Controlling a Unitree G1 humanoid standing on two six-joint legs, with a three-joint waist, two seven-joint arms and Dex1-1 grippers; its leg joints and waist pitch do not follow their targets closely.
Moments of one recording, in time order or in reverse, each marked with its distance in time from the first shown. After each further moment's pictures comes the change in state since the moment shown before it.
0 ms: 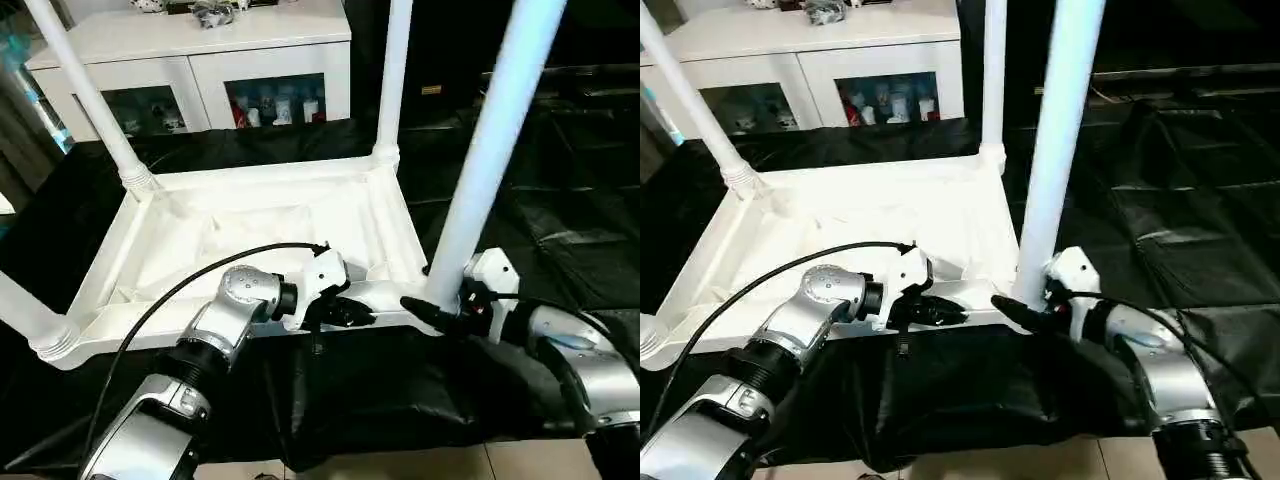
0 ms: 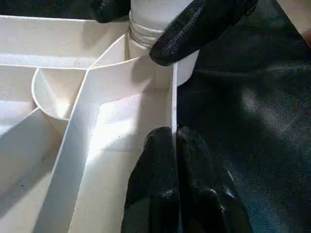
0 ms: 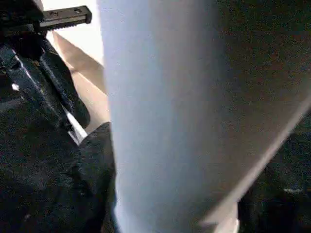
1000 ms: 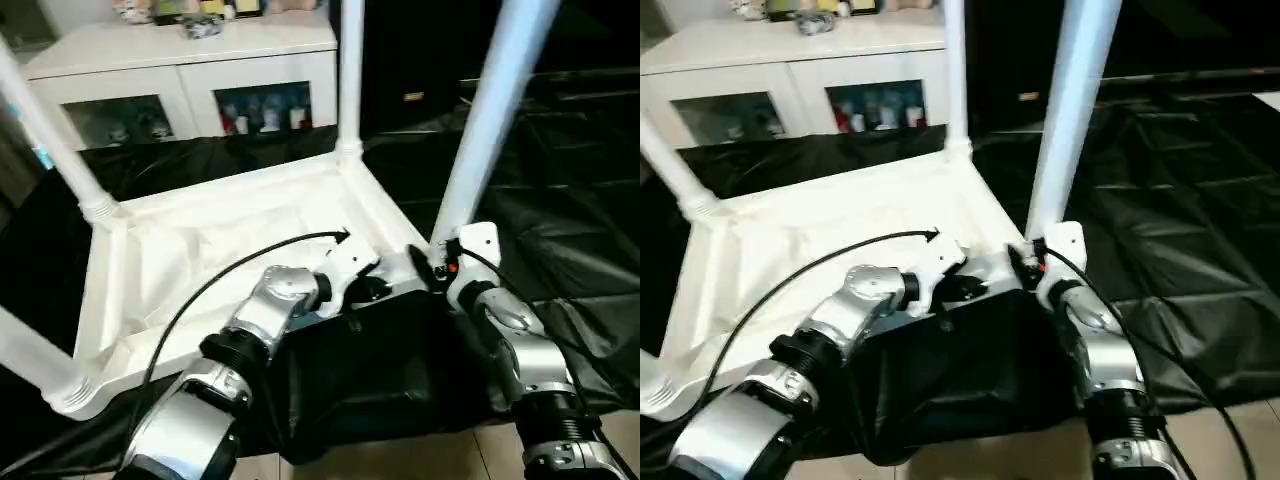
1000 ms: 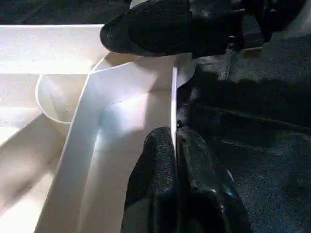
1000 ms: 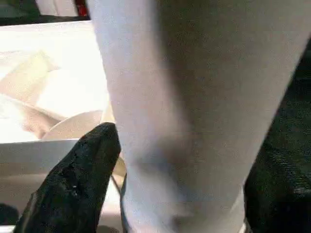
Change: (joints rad) left arm -0.107 -0.139 0.042 0.199 0.050 0.020 0.345; right arm -0.152 0.291 -0.105 0.191 -0.099 0.054 -0.518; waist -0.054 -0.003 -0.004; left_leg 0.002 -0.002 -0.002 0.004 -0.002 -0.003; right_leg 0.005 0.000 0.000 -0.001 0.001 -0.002
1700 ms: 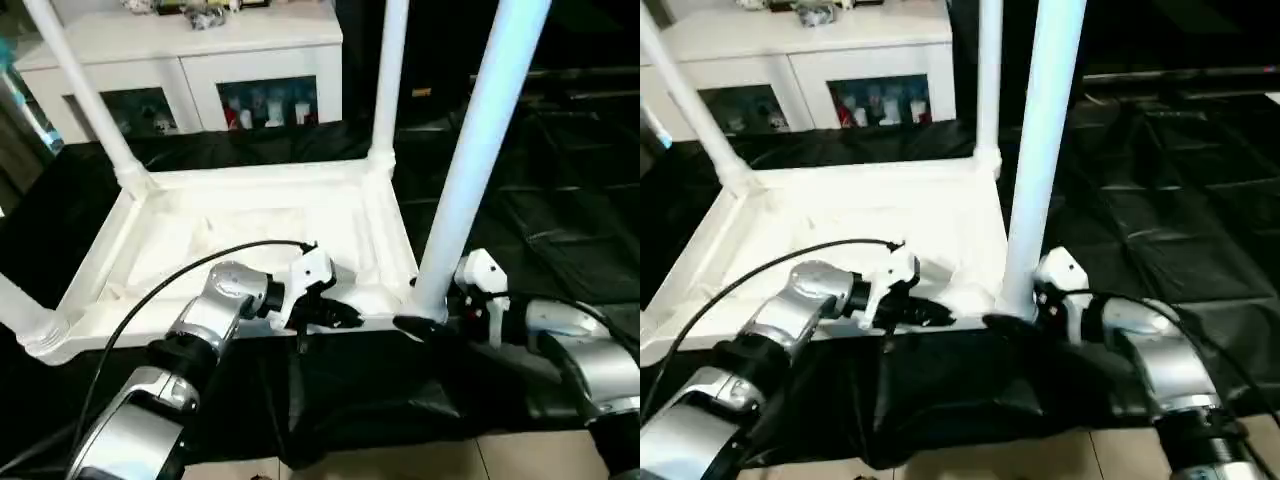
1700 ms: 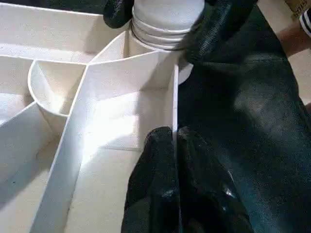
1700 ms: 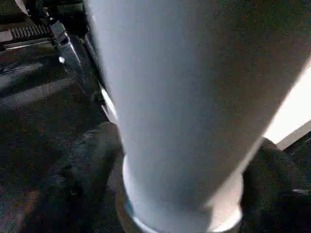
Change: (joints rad) left arm 0.084 0.187 -0.037 -0.150 -0.080 -0.001 -0.445; right arm 0.104 -0.340 0.158 -0.192 0.103 0.053 0.690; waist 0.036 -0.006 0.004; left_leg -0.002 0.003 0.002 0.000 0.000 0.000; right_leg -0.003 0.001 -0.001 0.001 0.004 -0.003
